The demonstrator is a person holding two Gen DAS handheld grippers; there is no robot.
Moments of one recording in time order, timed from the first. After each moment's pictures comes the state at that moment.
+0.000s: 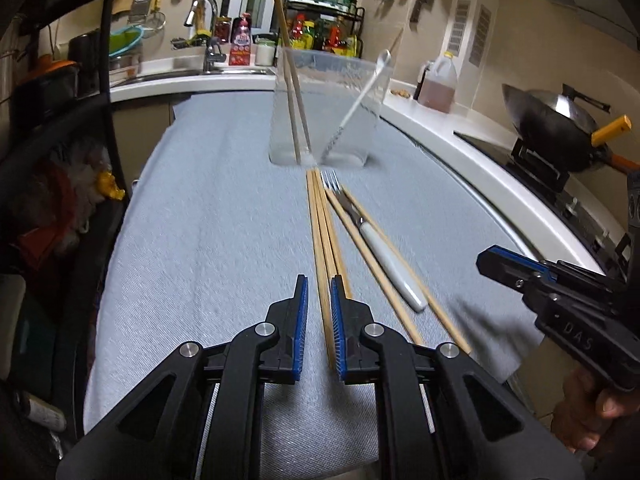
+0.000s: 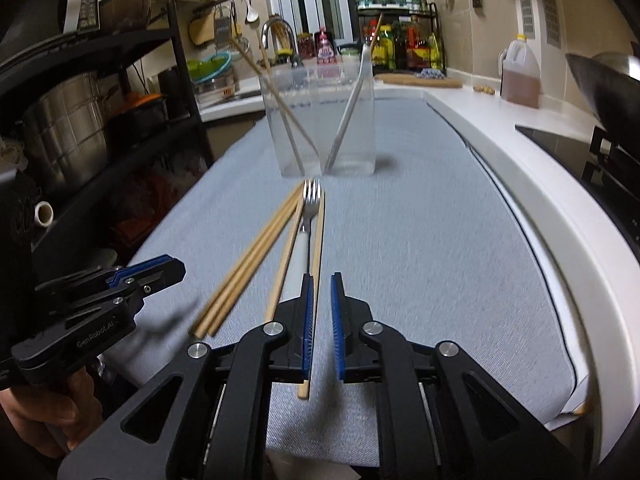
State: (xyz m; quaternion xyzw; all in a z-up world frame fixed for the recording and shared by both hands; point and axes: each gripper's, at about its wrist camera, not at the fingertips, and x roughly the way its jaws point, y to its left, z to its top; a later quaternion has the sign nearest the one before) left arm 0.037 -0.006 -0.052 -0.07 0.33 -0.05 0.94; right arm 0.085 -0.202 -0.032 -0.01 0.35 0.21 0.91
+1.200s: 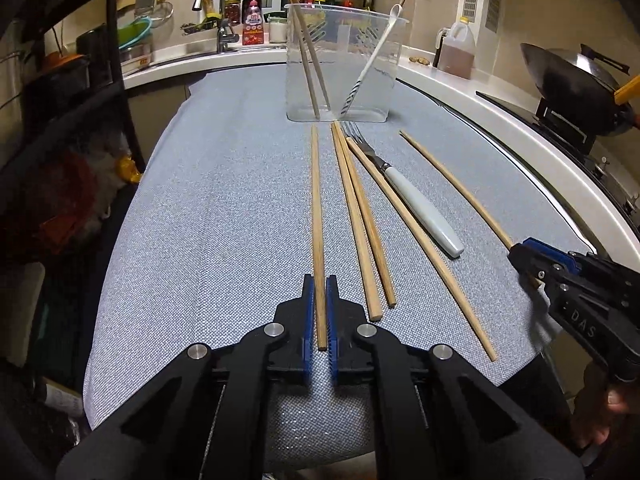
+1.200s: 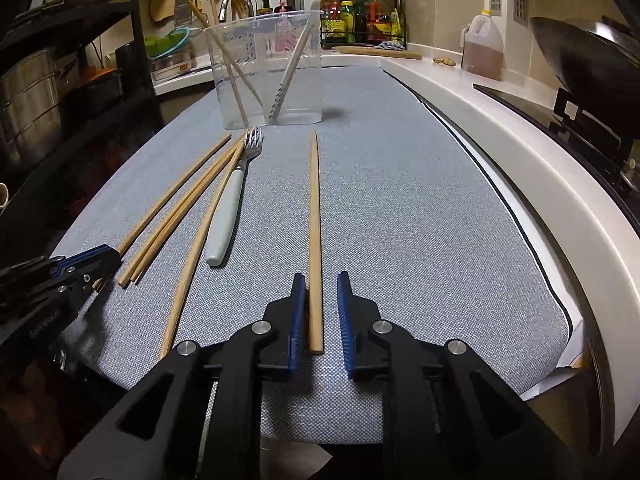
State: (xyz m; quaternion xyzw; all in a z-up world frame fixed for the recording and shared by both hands) left arm 0.034 -0.011 -0.077 -0.04 0.37 0.00 0.93; right arm 0.084 -0.221 -0.069 -0.03 0.37 0.13 0.92
